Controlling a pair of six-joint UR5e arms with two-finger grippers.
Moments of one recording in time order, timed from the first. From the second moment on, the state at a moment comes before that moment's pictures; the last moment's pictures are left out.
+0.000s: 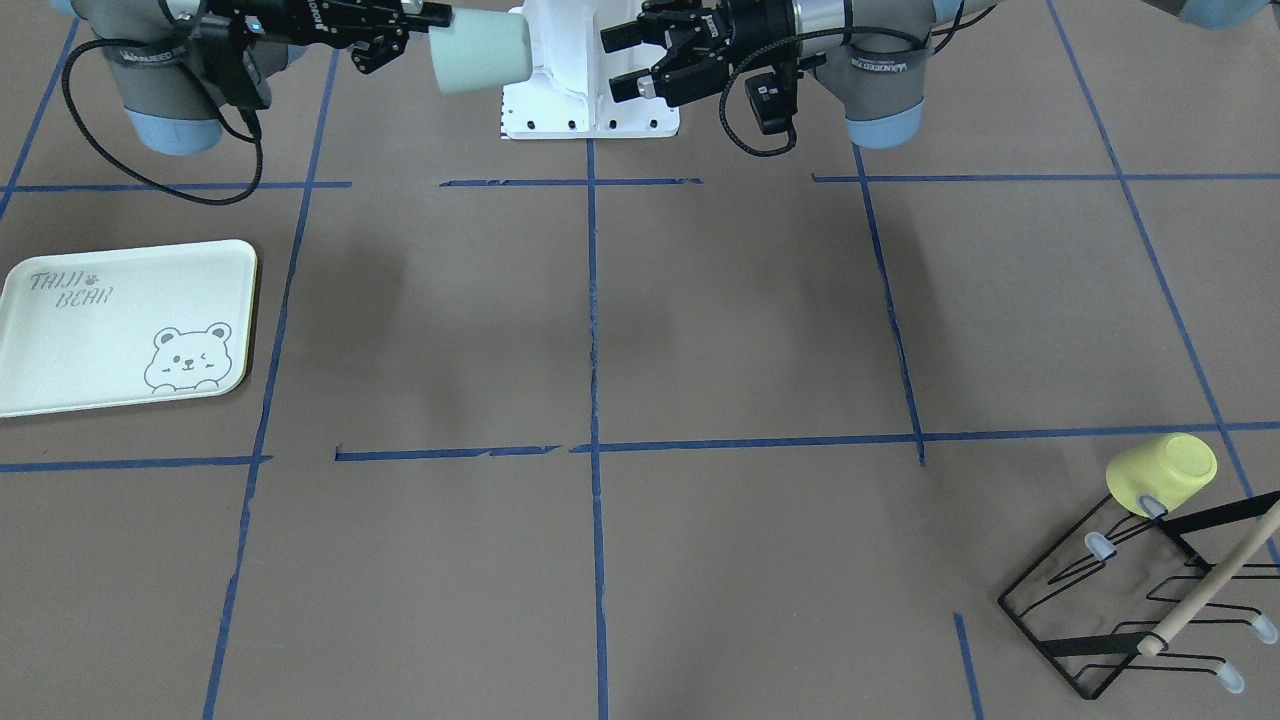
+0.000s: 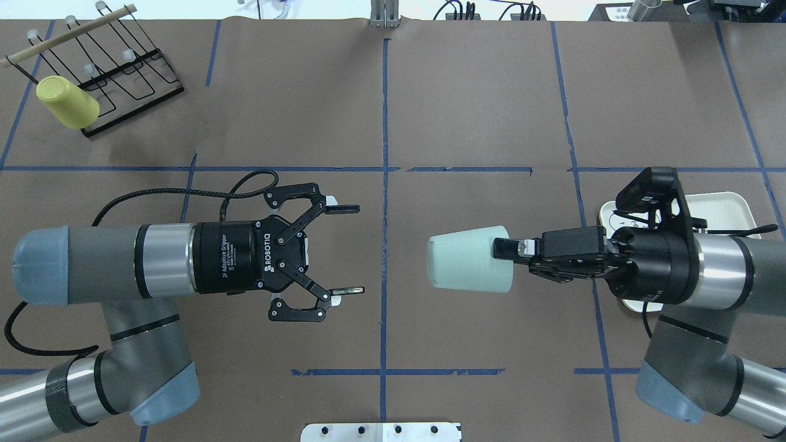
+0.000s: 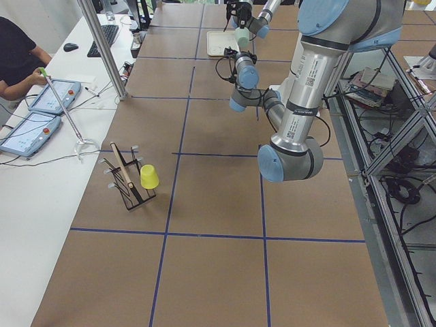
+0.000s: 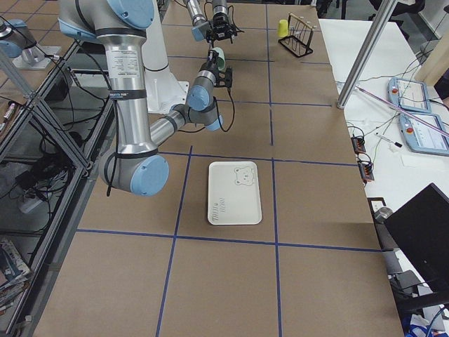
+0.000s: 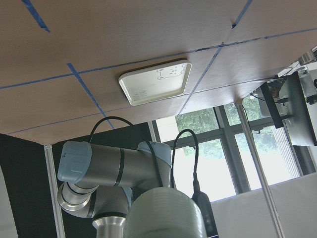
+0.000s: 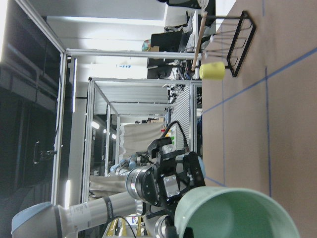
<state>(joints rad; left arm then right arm) -0.45 -1.96 -1.80 -3.11 -1.81 -3.13 0.54 -1.51 1.90 0.29 1.80 1.88</state>
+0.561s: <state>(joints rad) -0.56 -1.95 -1.78 -3.07 -1.84 -2.96 0.93 -1.60 1.69 0.22 2.09 1.86</state>
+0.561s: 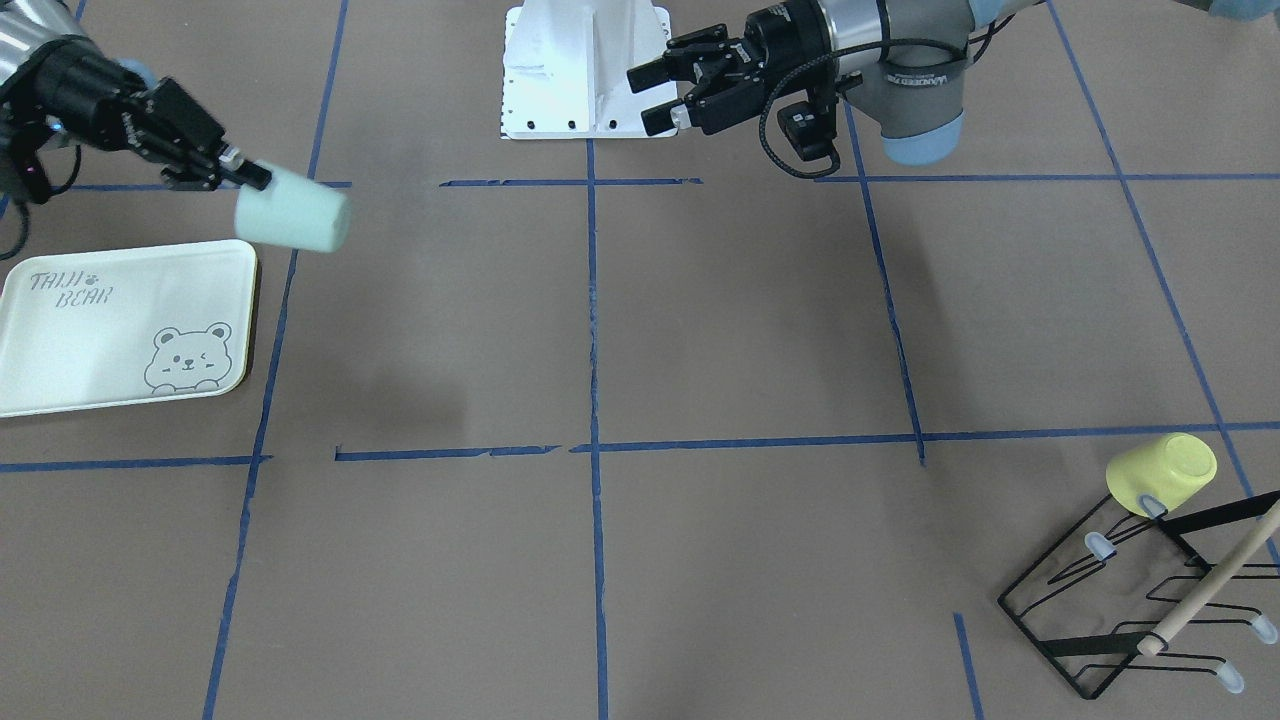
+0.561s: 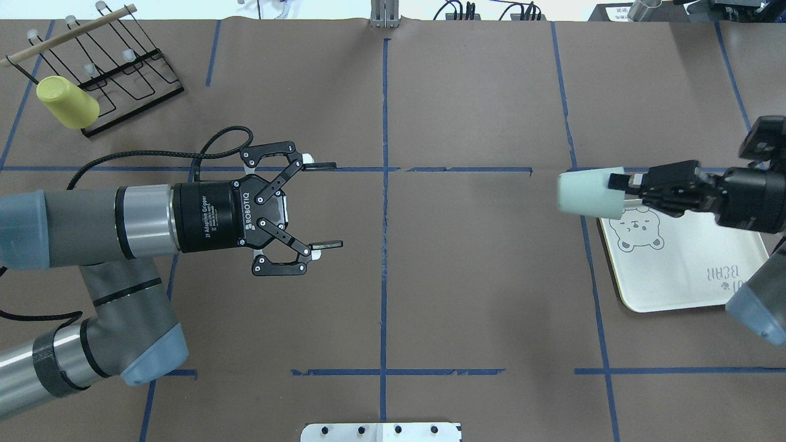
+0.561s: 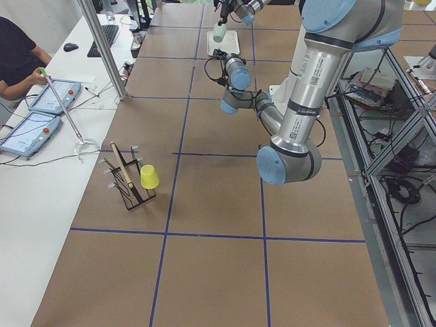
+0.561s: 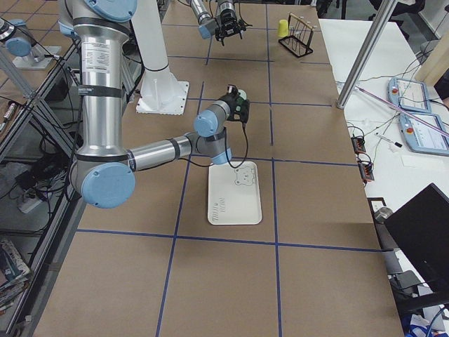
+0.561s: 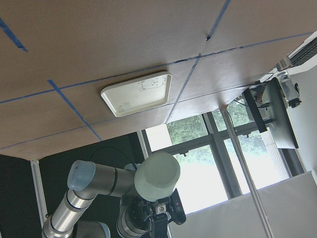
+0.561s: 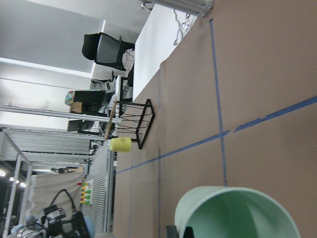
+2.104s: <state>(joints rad) -1.00 -1.76 -1.81 -2.48 -2.12 -1.89 1.12 -1.69 1.90 -1.31 2.21 0.52</state>
